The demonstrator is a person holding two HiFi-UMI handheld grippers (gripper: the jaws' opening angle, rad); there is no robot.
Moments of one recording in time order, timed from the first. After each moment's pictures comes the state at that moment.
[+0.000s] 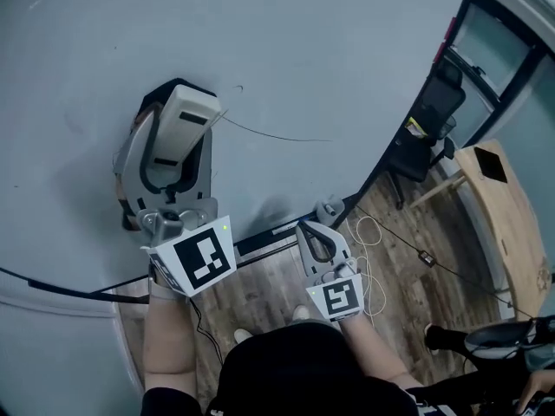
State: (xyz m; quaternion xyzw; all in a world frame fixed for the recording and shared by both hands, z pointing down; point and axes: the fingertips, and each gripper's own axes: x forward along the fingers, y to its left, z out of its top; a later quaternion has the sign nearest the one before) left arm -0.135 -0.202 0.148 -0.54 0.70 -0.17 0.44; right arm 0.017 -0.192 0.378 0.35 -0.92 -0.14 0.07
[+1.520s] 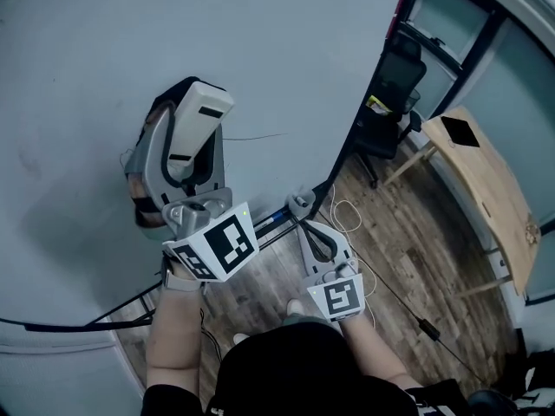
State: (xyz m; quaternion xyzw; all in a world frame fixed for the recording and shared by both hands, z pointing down) left arm -0.083 -0.238 0.178 -0.56 0.68 -0.15 0.46; right arm 0.063 -0.183 0.390 0.44 -0.88 -0.14 0.10
